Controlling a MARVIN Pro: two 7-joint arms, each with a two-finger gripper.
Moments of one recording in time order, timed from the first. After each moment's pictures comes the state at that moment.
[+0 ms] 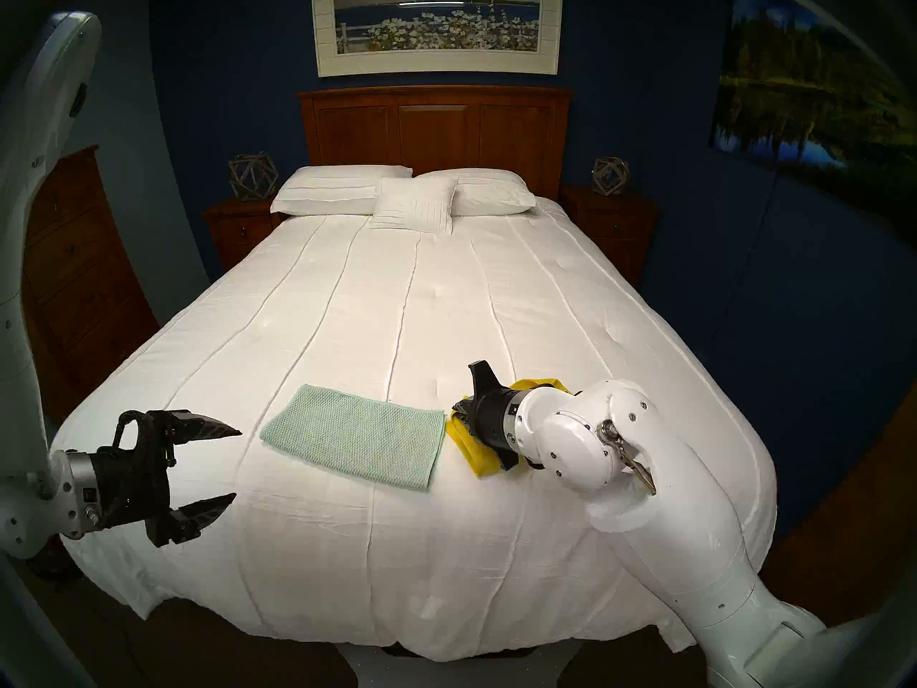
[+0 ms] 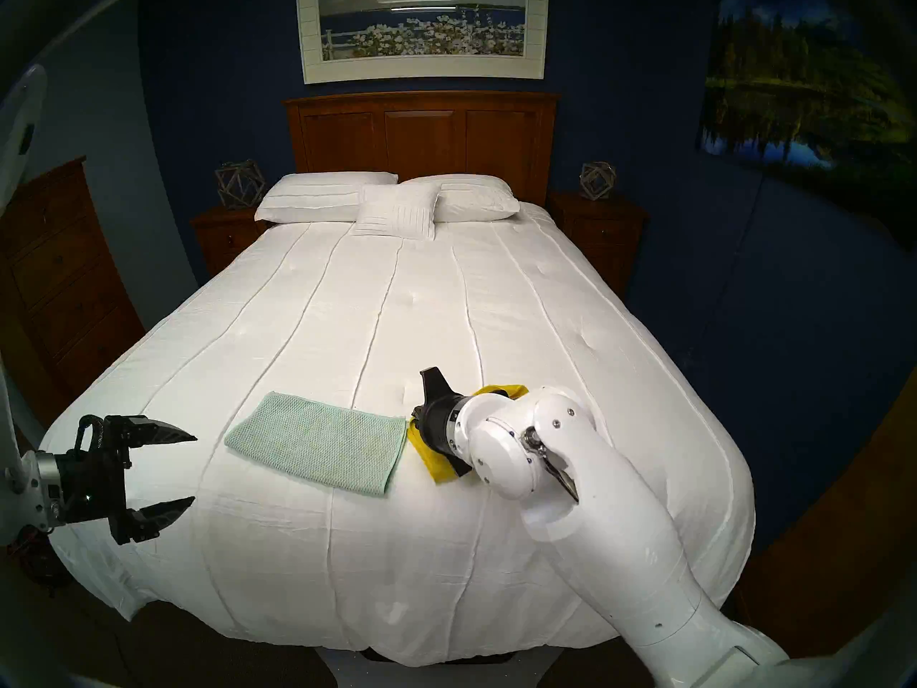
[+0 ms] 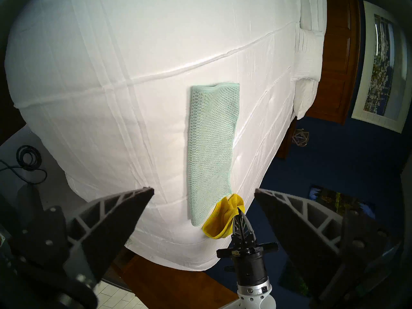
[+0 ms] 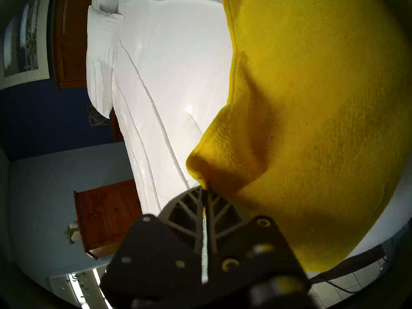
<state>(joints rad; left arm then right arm) -0.72 -1.35 2.44 -2.35 2.88 0.35 -1.45 -1.35 -1.21 1.03 -2.08 1.99 -0.08 -1.08</state>
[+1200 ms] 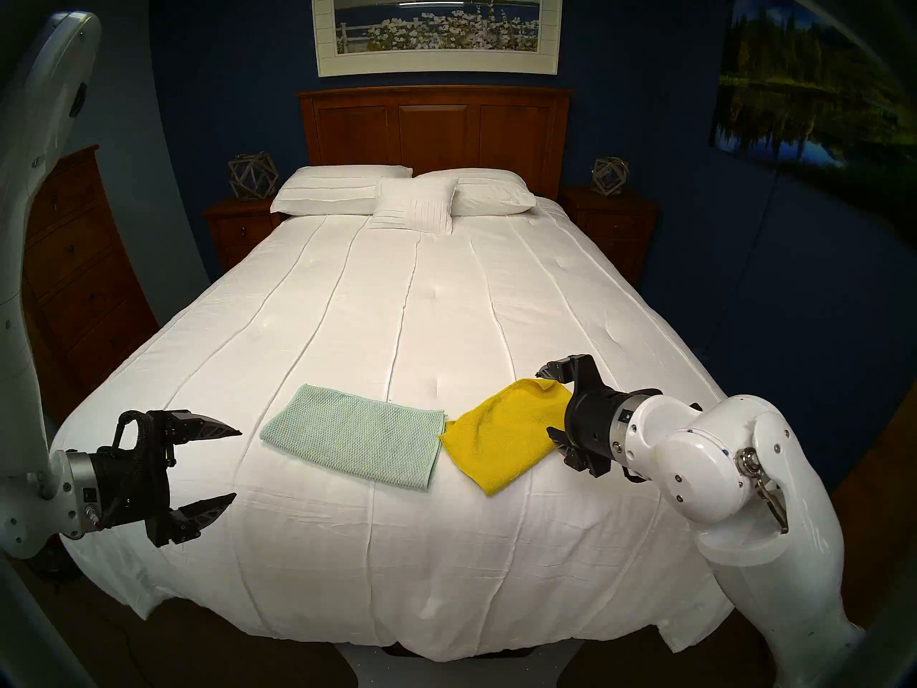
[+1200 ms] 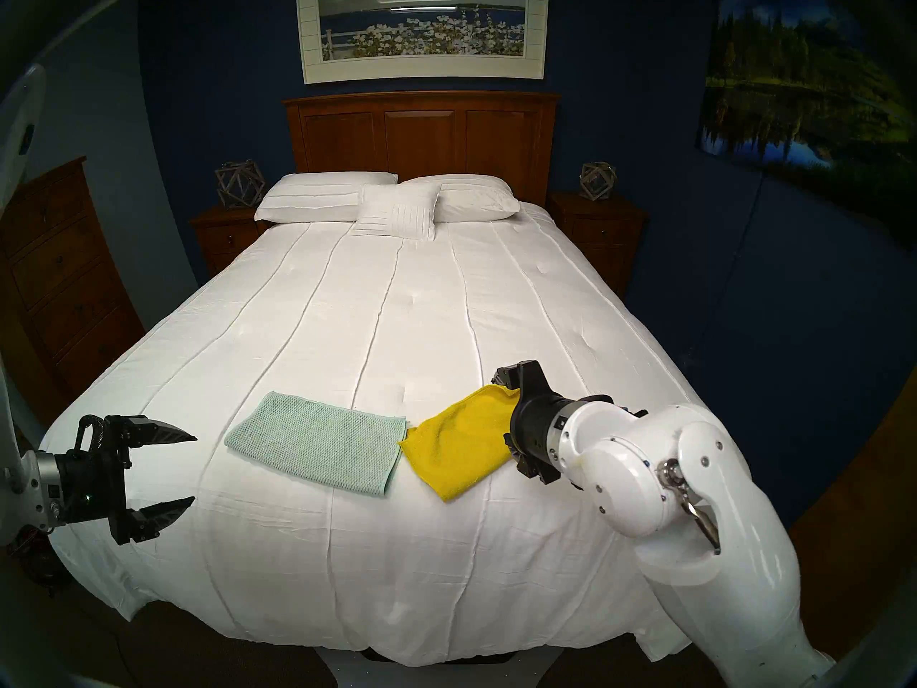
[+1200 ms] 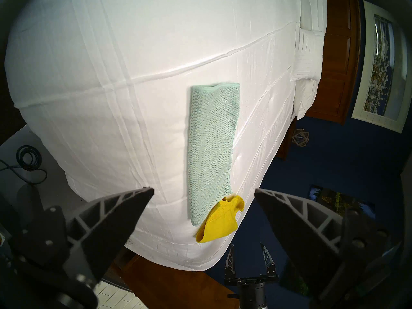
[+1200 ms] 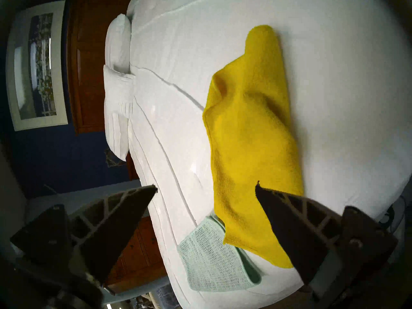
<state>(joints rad) -0.72 -1.35 2.44 -2.35 2.88 0.35 -1.45 -1.63 -0.96 1.38 -2.40 2.06 -0.19 -1.12</state>
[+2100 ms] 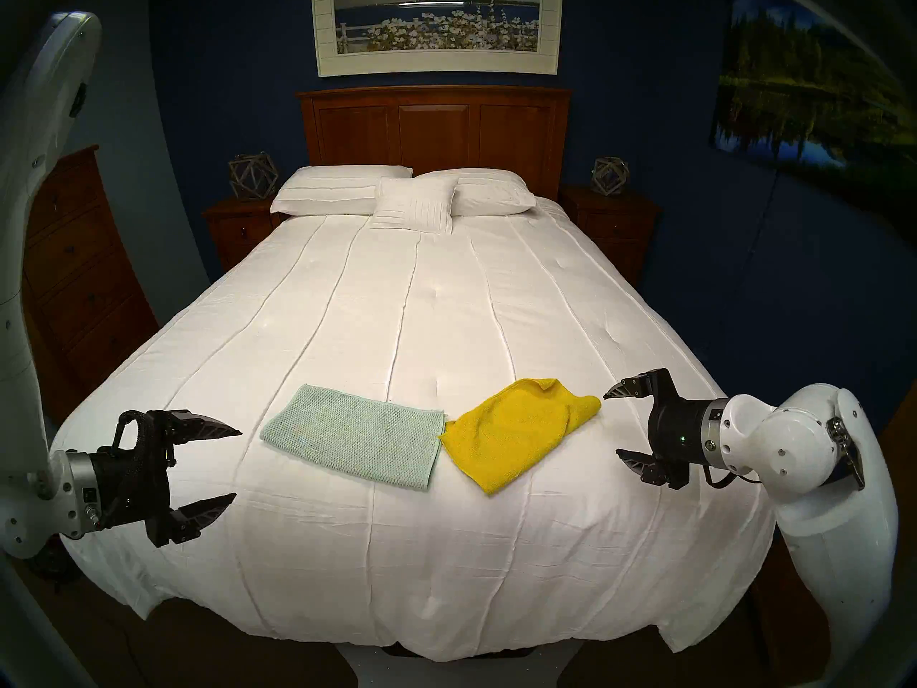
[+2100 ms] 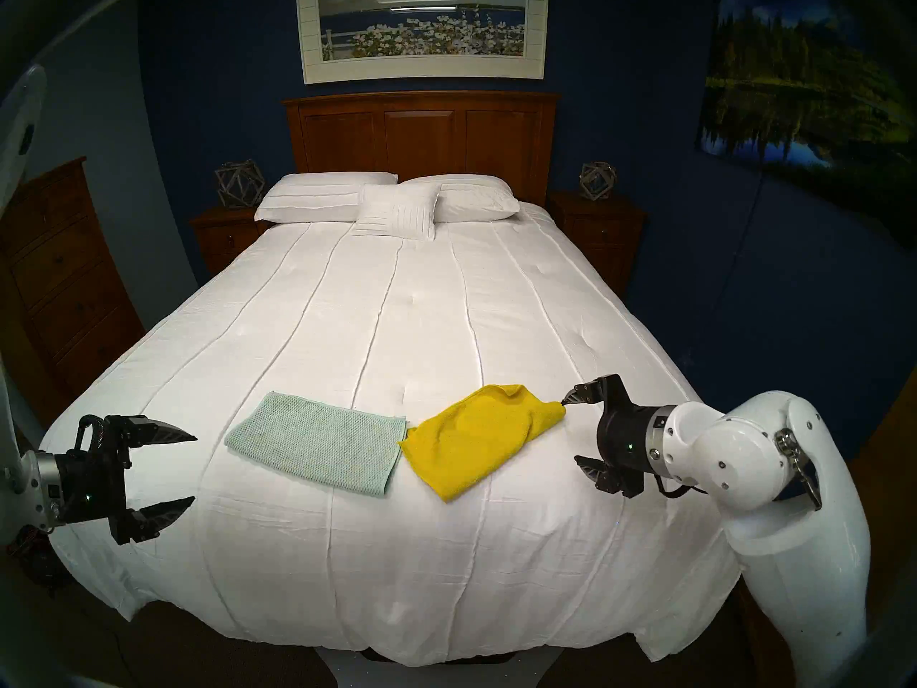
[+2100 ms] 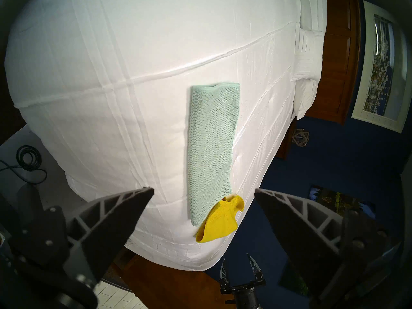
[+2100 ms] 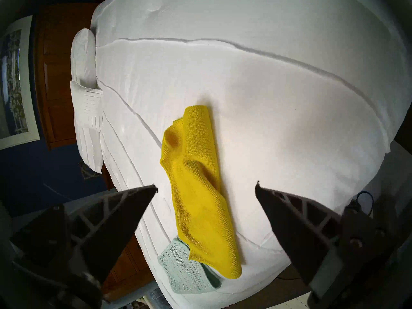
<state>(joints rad) -0.72 -1.35 2.44 -2.35 2.88 0.35 -1.45 -1.77 -0.85 1.70 -2.28 2.41 0.02 -1.12</state>
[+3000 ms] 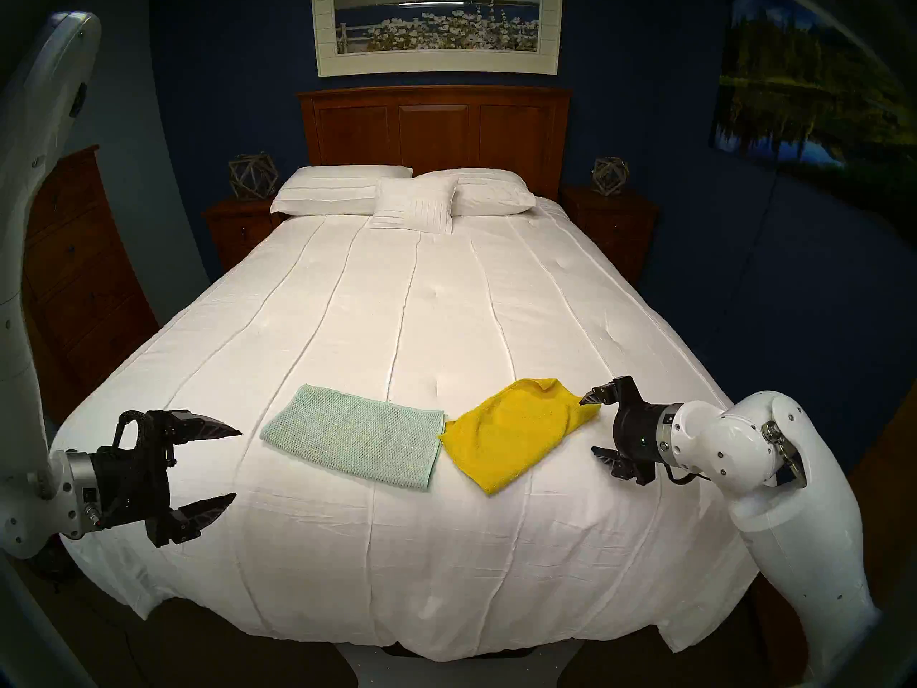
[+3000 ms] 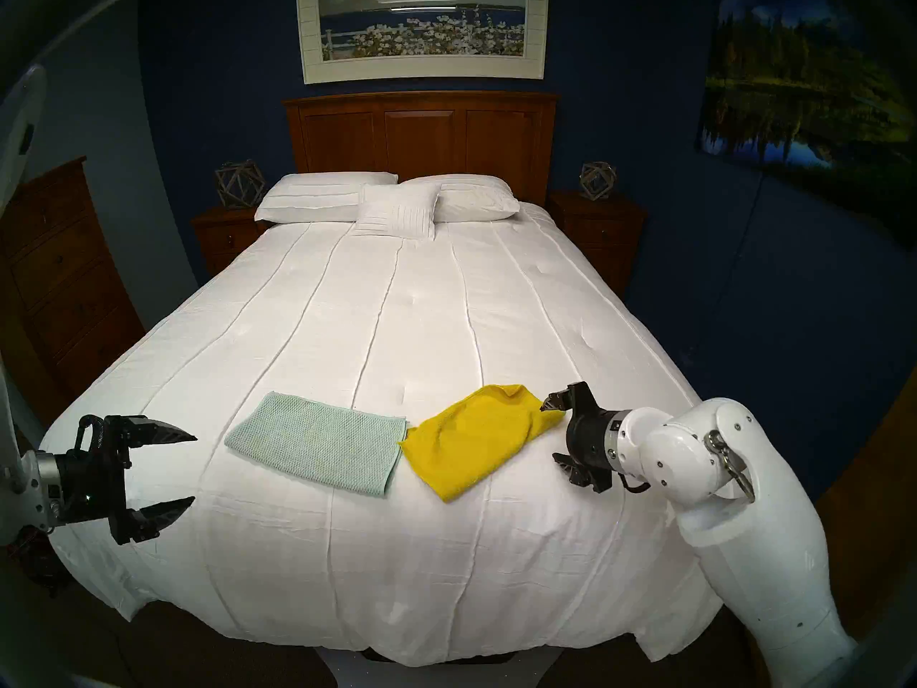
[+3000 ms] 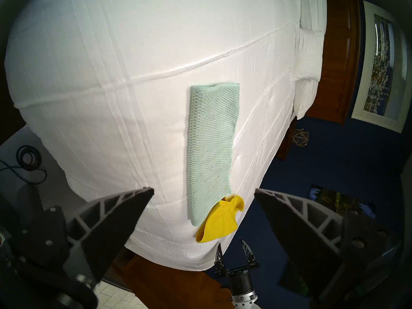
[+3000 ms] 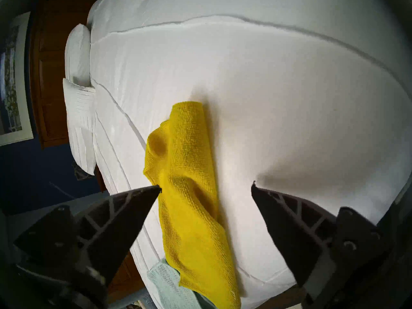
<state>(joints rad) -0.72 -1.35 2.44 -2.35 2.88 0.35 -1.45 -1.63 -0.89 1.50 -2.14 2.26 -0.01 -1.06</state>
